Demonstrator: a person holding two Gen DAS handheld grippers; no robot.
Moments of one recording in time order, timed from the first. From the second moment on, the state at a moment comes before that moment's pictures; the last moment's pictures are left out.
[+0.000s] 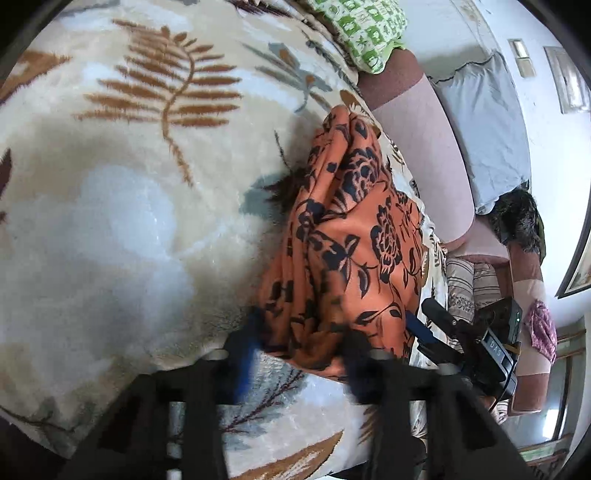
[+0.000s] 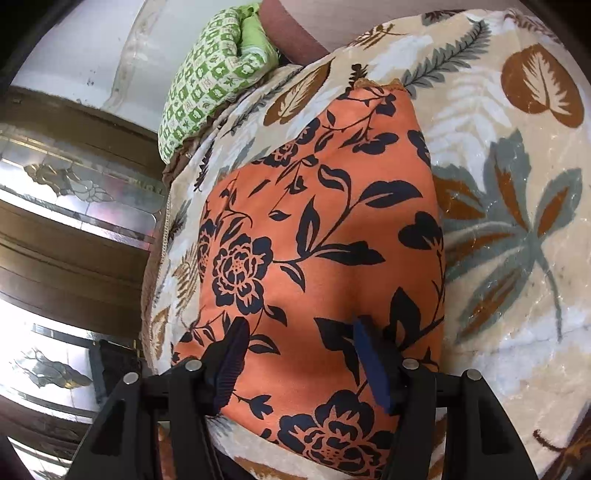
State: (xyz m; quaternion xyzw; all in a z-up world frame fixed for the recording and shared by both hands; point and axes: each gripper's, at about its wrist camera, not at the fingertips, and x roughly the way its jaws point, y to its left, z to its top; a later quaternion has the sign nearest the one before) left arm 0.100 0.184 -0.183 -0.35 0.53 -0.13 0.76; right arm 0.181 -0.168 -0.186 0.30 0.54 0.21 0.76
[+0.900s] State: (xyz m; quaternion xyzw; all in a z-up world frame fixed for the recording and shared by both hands) left arm 0.254 0.151 -0.191 -0.26 0.56 -0.15 0.77; right arm 0.180 -0.178 -0.193 0.32 0.54 0.23 0.75
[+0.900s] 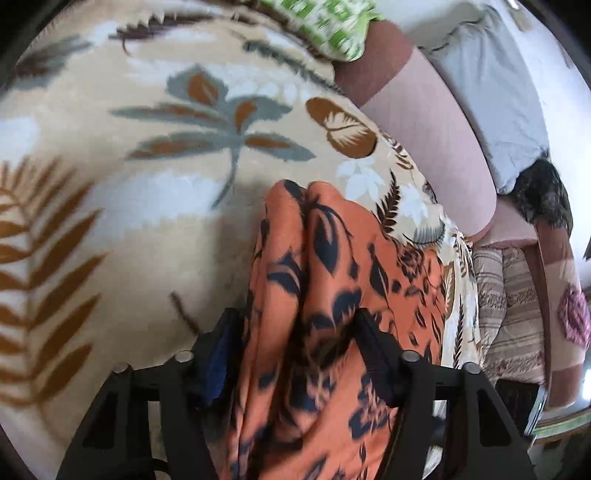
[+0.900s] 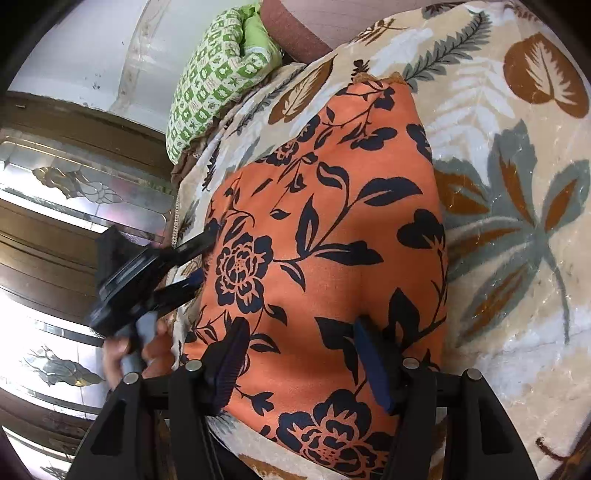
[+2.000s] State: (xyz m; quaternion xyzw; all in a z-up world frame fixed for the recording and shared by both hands) left arm 0.277 0.135 -0.190 -0.19 0.56 -0.12 0.80; right arm 0.267 -0.191 -0.207 0.36 0.57 0.19 0.71
